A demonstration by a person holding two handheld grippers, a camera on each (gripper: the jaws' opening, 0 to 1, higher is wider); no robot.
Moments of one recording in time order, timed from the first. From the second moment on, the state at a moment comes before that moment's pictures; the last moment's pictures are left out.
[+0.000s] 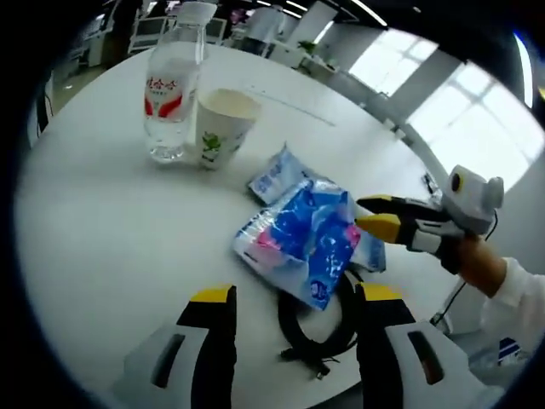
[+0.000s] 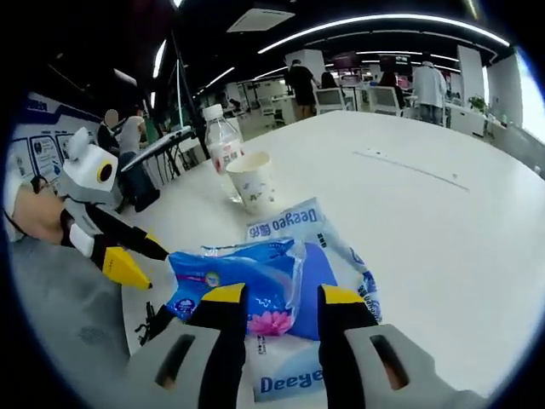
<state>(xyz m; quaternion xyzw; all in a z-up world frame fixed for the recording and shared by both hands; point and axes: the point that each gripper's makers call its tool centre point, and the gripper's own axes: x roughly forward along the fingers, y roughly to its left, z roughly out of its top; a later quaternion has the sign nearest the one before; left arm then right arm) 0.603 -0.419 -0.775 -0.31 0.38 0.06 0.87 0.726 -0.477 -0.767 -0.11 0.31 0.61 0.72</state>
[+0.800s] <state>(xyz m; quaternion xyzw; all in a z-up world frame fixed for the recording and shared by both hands) 0.610 -0.415 -0.793 -0.36 0.35 0.14 0.85 0.720 -0.474 -0.788 -0.12 0.34 0.62 0.70</state>
